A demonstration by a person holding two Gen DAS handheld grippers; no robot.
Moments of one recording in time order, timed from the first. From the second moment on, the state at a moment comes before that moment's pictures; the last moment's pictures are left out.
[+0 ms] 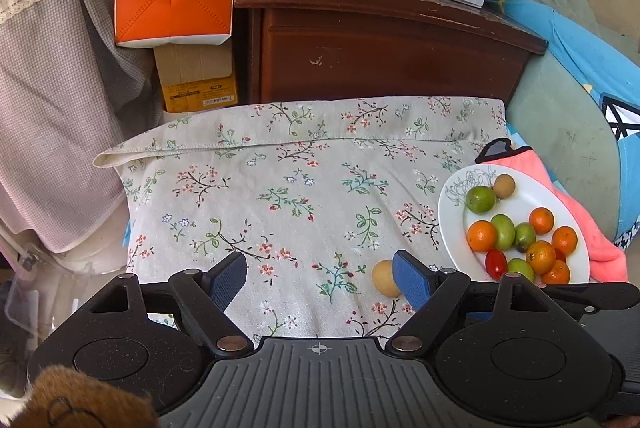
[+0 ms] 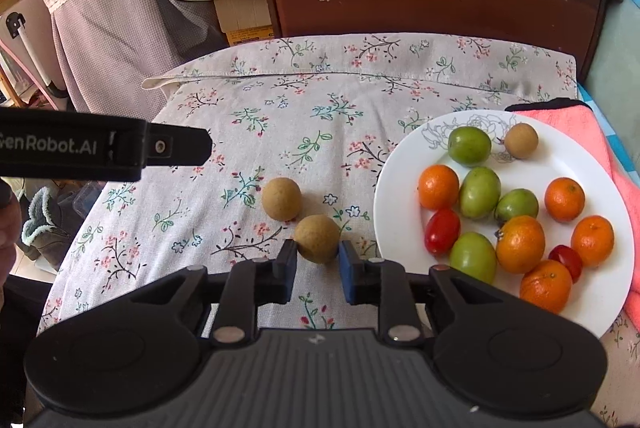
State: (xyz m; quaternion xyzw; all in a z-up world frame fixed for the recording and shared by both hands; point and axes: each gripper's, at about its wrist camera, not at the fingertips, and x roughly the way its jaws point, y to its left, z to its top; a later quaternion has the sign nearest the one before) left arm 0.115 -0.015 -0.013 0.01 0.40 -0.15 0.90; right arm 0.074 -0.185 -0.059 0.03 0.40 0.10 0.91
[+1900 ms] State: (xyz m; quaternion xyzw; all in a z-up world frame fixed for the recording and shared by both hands) left arm 0.121 -0.049 -0.040 0.03 0.39 -0.21 0.90; right arm 0.061 -0.181 -0.064 0.01 0.42 0.12 0.90
